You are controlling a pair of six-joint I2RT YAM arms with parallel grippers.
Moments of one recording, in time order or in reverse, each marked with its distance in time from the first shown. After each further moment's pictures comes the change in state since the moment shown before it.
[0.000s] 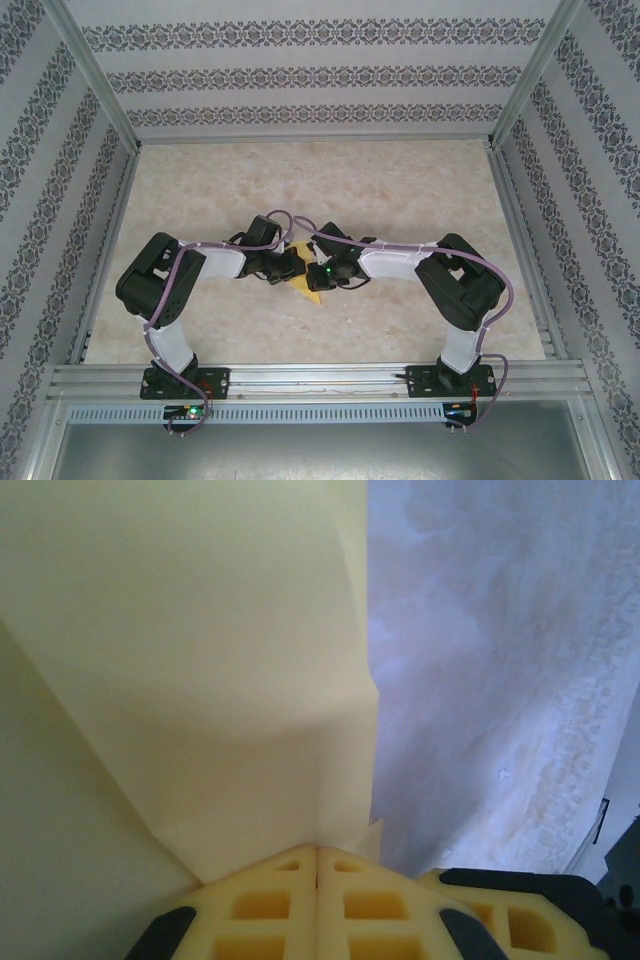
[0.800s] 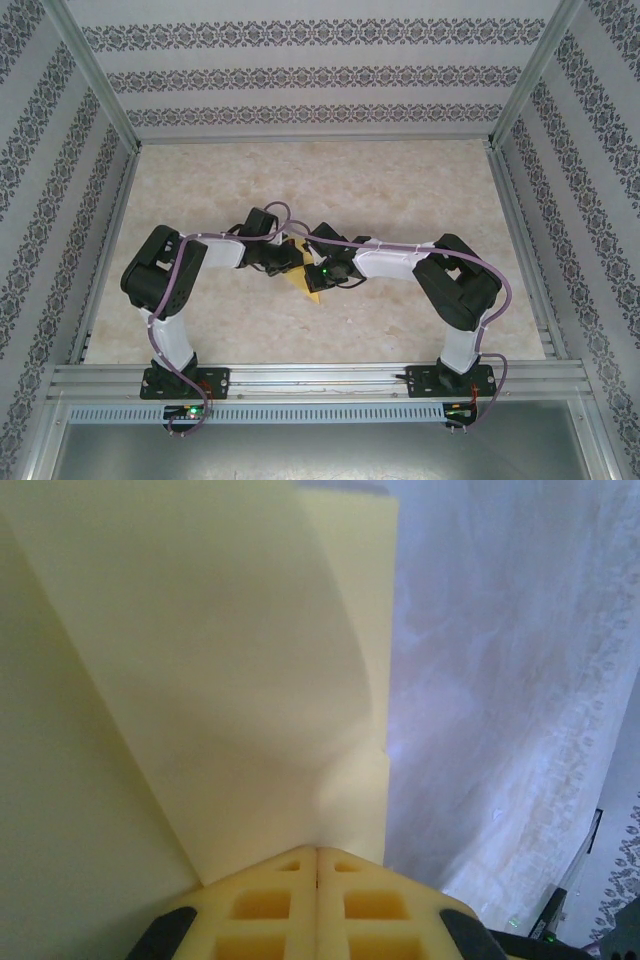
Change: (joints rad) left arm 0.072 0.065 0.084 -0.043 0.035 0.063; right arm 0.026 0.014 0.043 -0.061 0.082 -0.067
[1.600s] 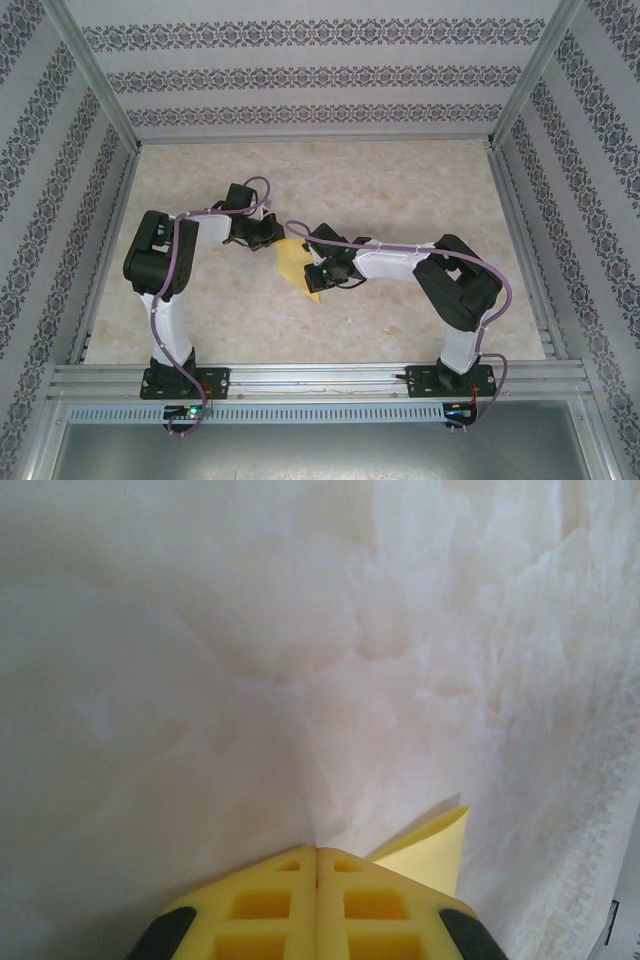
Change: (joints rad) left arm 0.186 0.123 0.225 -0.151 -0.017 0.132; right arm 0.005 -0.005 -0.011 0.014 0.008 0.000
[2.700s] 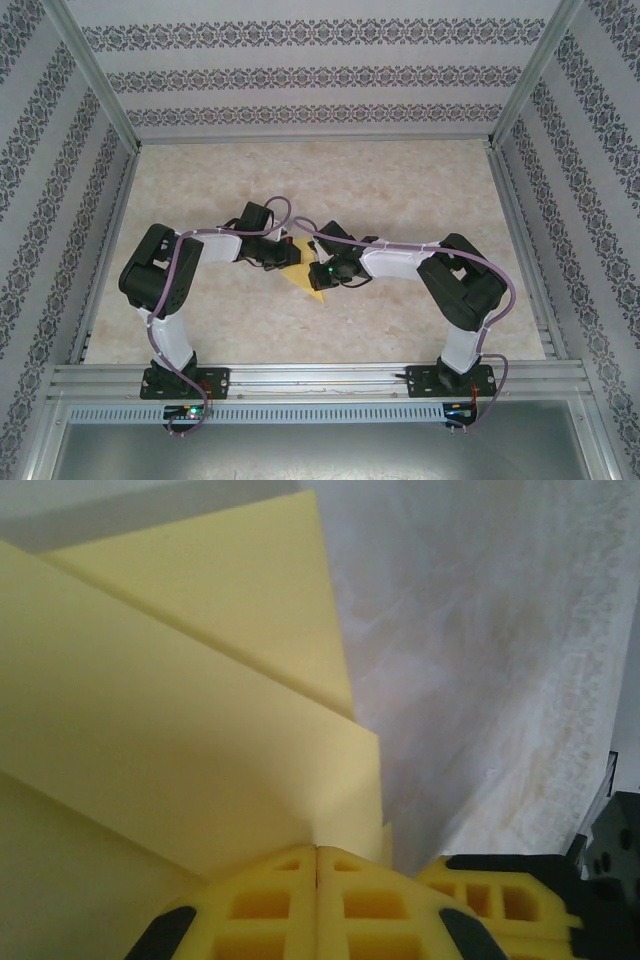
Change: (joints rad) left arm -0.161 -0.127 -0.186 0.063 0.092 0.060; right arm -0.047 -0.019 -0.041 0.044 -0.064 0.000
